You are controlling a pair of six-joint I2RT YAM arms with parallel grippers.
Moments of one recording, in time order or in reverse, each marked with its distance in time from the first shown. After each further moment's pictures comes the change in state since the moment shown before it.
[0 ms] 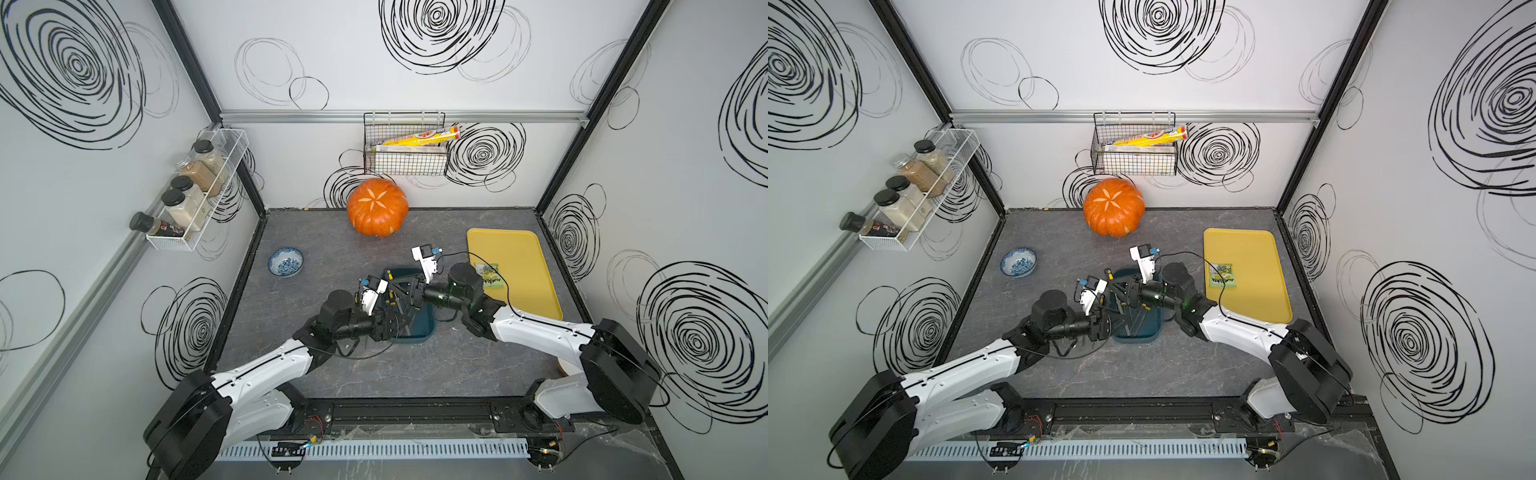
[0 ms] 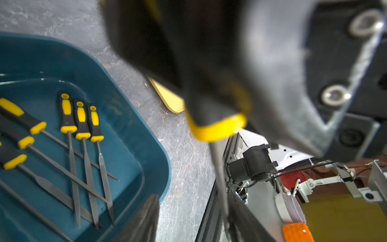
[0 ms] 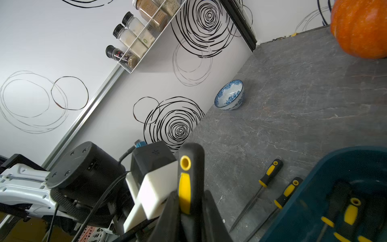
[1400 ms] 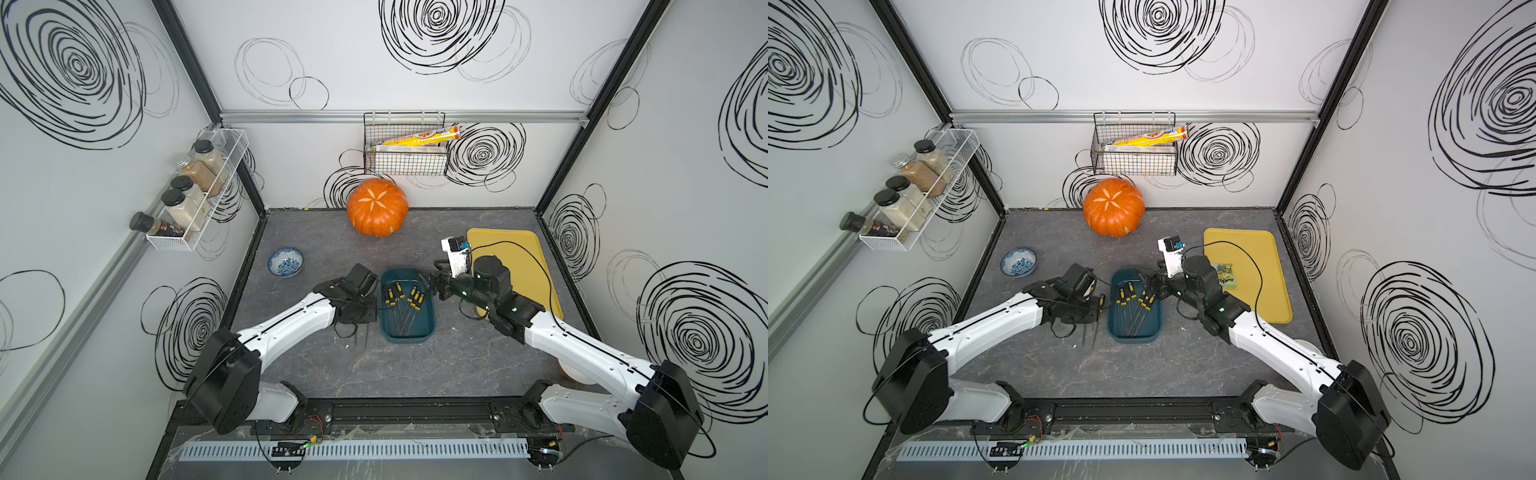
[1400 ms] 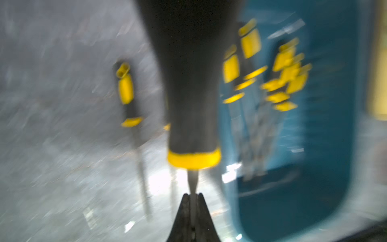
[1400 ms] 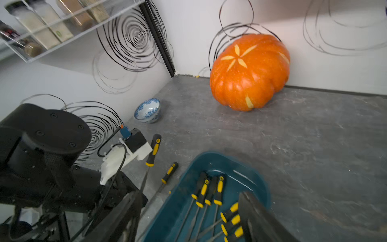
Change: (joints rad) left arm 0.066 0.340 0.483 -1.093 -0.592 0.053; right arm -0.109 -0.262 0.012 -0.496 0.330 -0.443
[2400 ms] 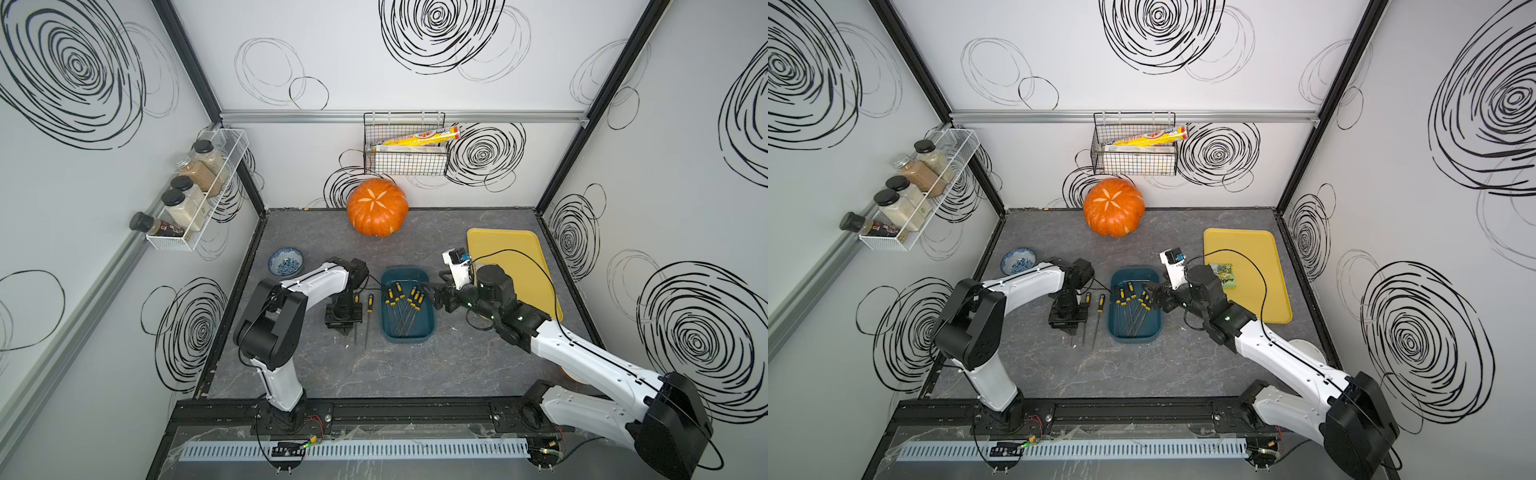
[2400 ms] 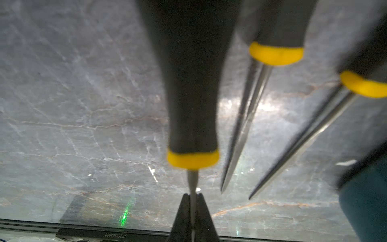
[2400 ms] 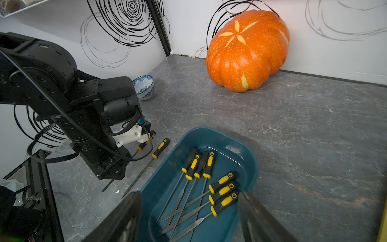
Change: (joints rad) left arm 0.174 0.354 0.229 -0.405 0.071 0.084; right arm 0.000 -0.075 -0.063 -0.055 -0.005 -0.069
